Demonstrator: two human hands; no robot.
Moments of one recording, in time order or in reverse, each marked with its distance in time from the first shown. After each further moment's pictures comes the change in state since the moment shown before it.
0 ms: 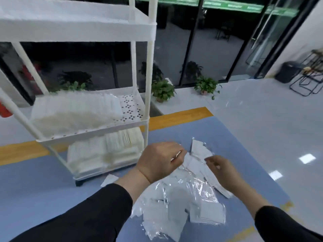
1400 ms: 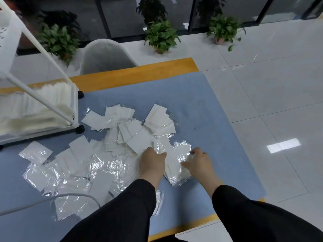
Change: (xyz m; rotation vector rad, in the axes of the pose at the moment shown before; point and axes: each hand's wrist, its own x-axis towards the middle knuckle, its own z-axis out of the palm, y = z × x) left_hand -0.008 0.068 0.386 -0.081 -0.415 -1.639; right_hand 0.084 0.275 0.013 -0.111 -0.358 0.422
